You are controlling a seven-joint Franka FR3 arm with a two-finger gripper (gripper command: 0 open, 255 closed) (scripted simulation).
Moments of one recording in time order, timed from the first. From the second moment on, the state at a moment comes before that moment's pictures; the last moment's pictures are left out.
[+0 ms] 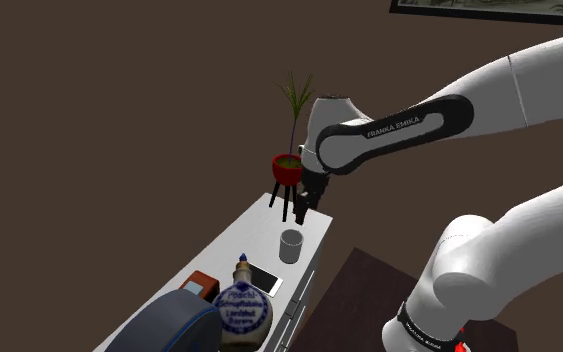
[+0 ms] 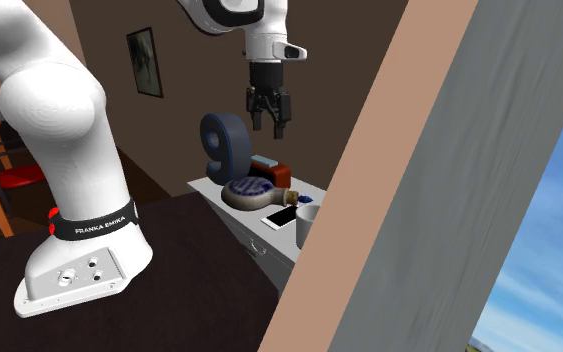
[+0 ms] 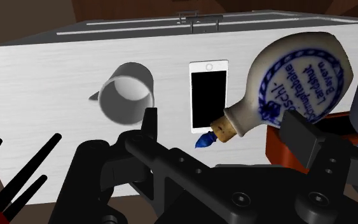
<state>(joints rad) -0.05 -0.51 0.00 -2.69 0.04 2.19 -0.14</state>
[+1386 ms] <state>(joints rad) -0.10 0.25 -0.04 -2.59 -0.17 2.87 -0.07</state>
